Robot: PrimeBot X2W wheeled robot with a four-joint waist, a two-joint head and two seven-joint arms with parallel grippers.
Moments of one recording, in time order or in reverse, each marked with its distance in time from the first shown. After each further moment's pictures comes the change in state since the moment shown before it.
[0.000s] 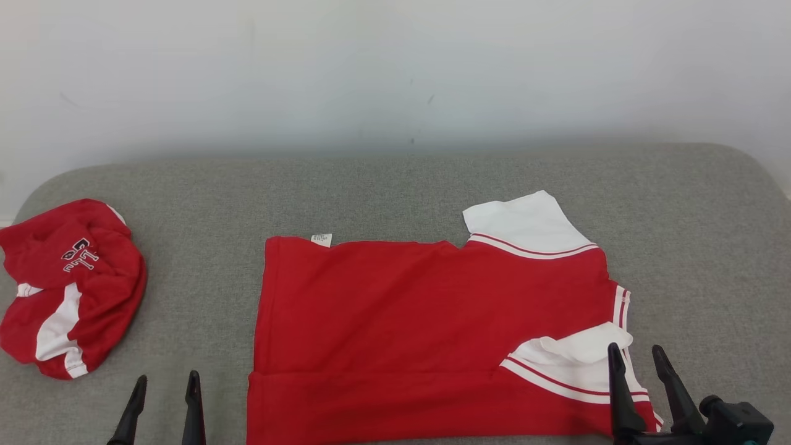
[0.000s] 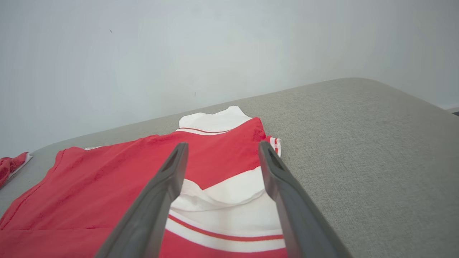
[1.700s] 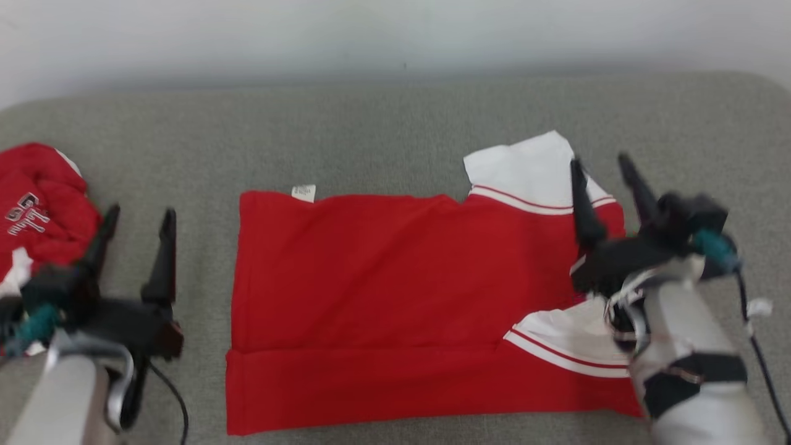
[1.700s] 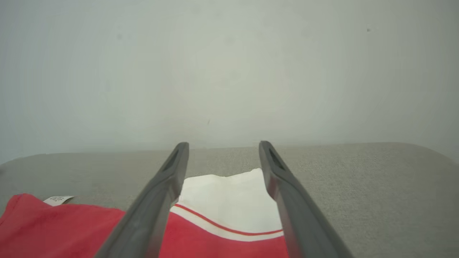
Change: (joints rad) left arm -0.461 0.184 -0.143 0.207 -0.109 -0.033 0.012; right arm -0.624 -0.071 0.117 0.401 -0.085 0.000 -0.014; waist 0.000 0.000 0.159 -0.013
